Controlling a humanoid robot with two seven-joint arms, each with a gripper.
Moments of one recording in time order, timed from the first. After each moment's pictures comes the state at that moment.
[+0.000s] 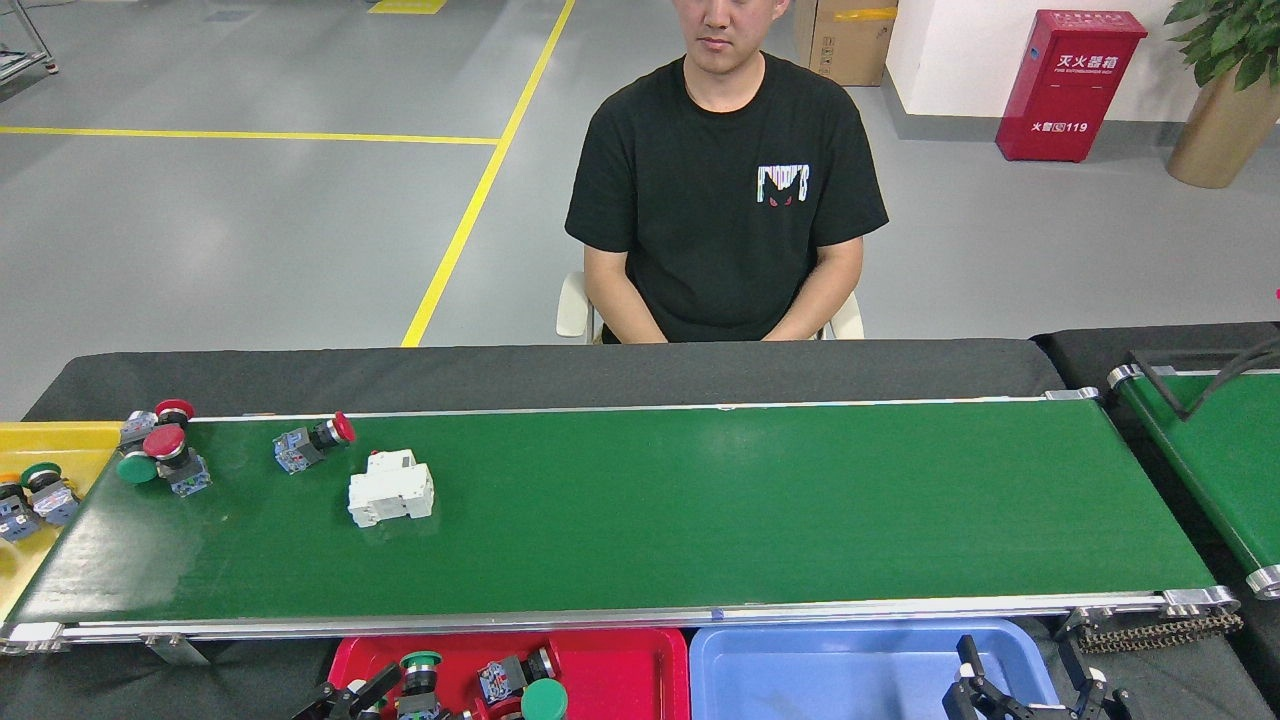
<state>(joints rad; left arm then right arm) 0.34 0.12 0.28 -1.76 -1.33 -0.78 -0.12 0.34 -0.05 -0.13 -1.73 1.29 -0.09 -0.05</state>
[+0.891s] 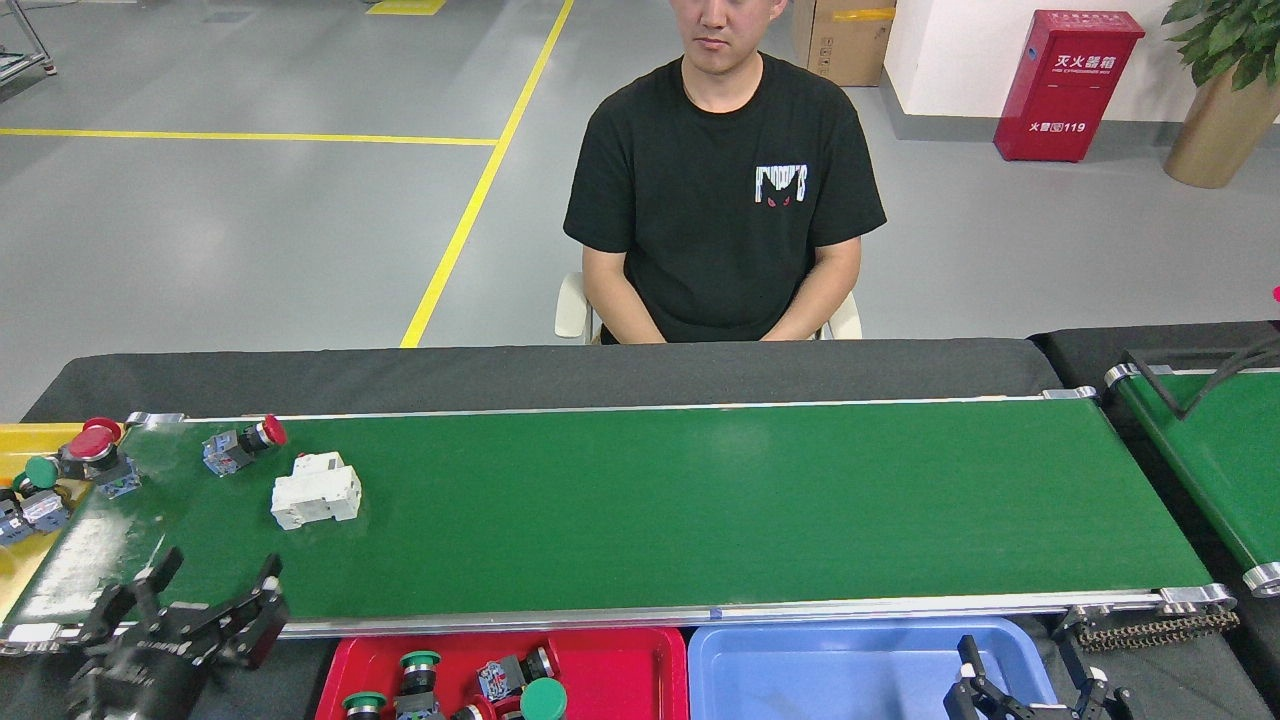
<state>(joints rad) -0.12 0.20 0.31 -1.30 -1.51 -0.42 -0.11 0.34 -0.05 -0.13 -1.73 1.29 -0.08 -0.05</state>
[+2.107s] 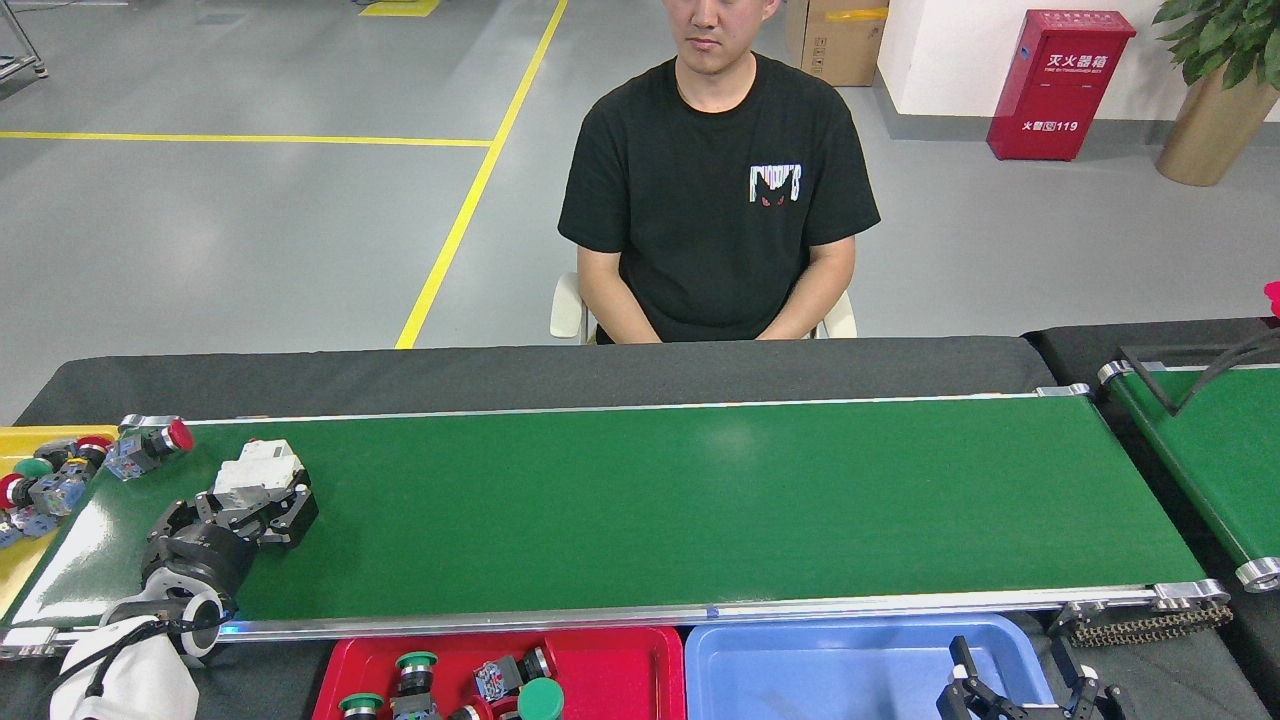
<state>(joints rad) -0.33 0.23 0.22 -1.00 -1.46 -0.39 -0.05 0.34 -0.06 -0.12 -1.73 1.29 -0.10 -0.05</state>
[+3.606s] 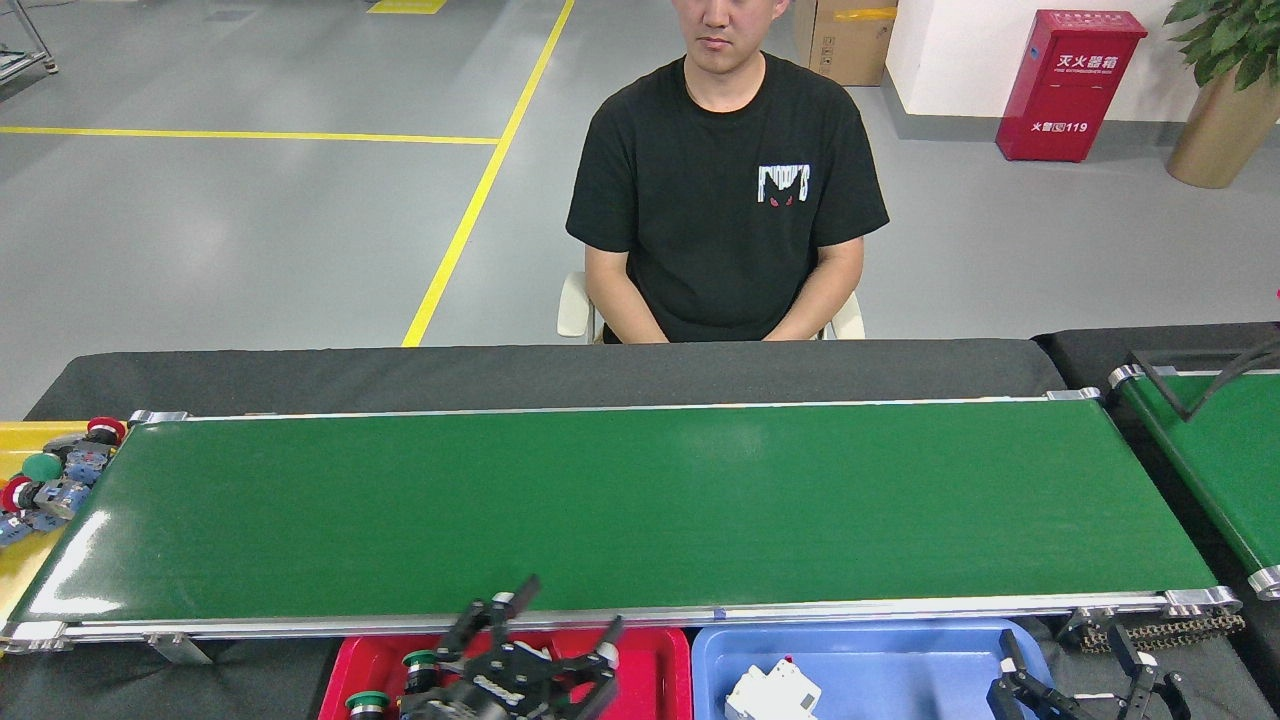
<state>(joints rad) 0.17 -0.04 0.13 -1.76 -1.51 -0.37 -0.13 0.34 -0.15 -0.16 -1.73 1.35 -0.09 -0.05</state>
